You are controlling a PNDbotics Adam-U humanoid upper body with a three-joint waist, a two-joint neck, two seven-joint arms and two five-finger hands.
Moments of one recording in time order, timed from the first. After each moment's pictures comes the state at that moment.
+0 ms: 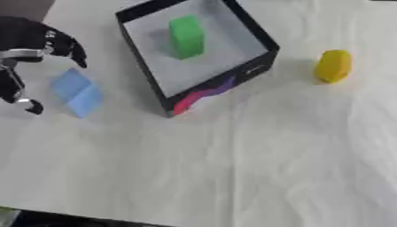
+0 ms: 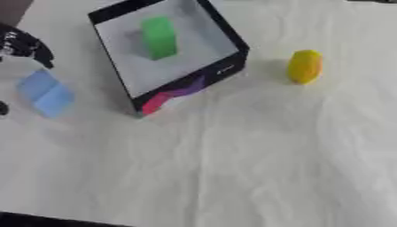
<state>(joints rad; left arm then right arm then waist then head) -0.88 0.91 -0.50 -1.43 -0.59 -0.47 -0.54 0.00 -0.72 -0.21 -1.98 -0.26 -0.12 -0.27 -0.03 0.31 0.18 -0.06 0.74</state>
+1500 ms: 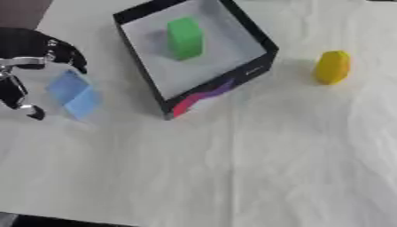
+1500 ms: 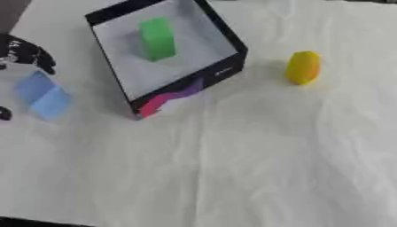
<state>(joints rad) -0.90 0.86 -0.51 -1.32 -0.61 -0.50 -0.55 0.00 -0.71 -0.21 -1.98 -0.26 -0.11 -0.26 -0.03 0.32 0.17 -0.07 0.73</state>
